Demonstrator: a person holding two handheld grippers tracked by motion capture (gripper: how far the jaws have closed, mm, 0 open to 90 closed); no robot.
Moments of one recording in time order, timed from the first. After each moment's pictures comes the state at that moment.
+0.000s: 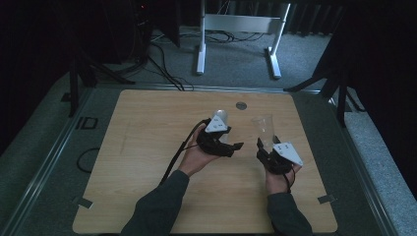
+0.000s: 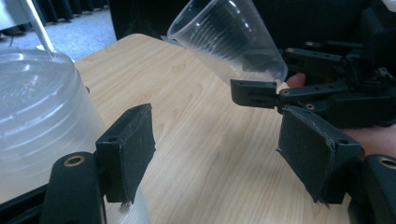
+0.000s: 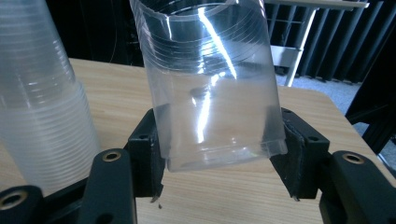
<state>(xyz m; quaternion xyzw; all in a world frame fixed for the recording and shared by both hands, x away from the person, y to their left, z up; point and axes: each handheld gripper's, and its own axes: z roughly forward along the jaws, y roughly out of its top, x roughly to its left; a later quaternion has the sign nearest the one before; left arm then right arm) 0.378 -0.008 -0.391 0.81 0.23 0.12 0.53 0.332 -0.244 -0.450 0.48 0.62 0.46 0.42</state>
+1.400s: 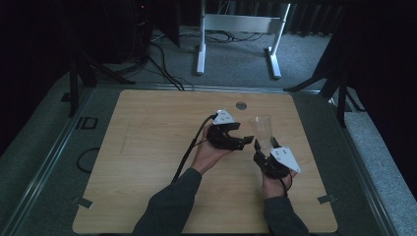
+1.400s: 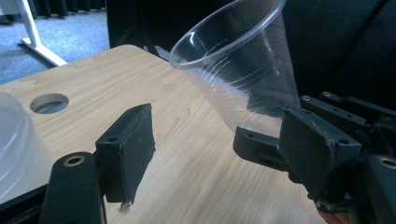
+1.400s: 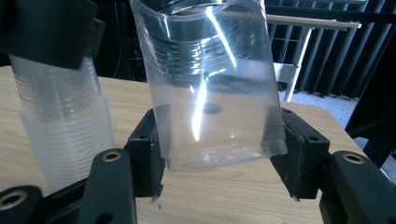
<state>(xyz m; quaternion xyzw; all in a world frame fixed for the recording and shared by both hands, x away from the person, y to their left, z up) 0.391 -0.033 -0.387 0.78 0.27 0.08 0.56 0.316 -0.231 -0.446 0.47 0.60 0.48 0.44</state>
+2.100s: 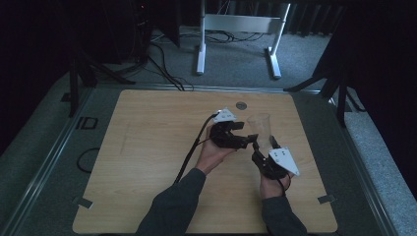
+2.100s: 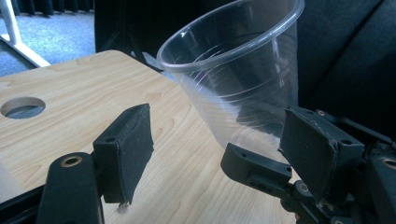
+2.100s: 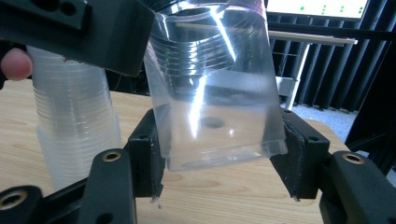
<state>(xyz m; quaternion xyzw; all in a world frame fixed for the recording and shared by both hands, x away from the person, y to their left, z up) 0.394 -0.039 -0.385 0.76 0.28 0.04 0.58 0.311 -0.224 -0.441 0.45 0.59 0.49 0.45</state>
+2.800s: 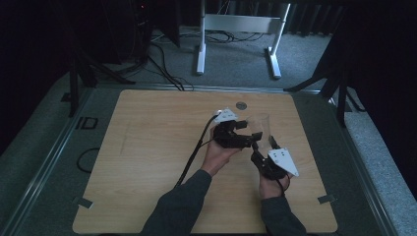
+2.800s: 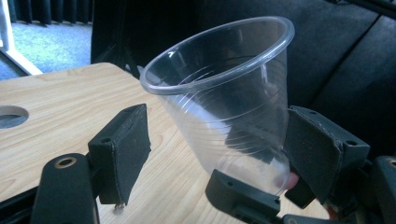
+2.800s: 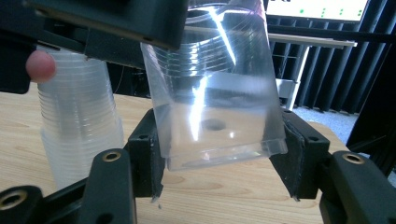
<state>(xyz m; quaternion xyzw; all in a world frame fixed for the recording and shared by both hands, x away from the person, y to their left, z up) 0.392 -0.049 -0.387 0.73 0.29 0.03 0.62 0.309 -0.221 -0.442 0.45 0.59 0.50 0.45</state>
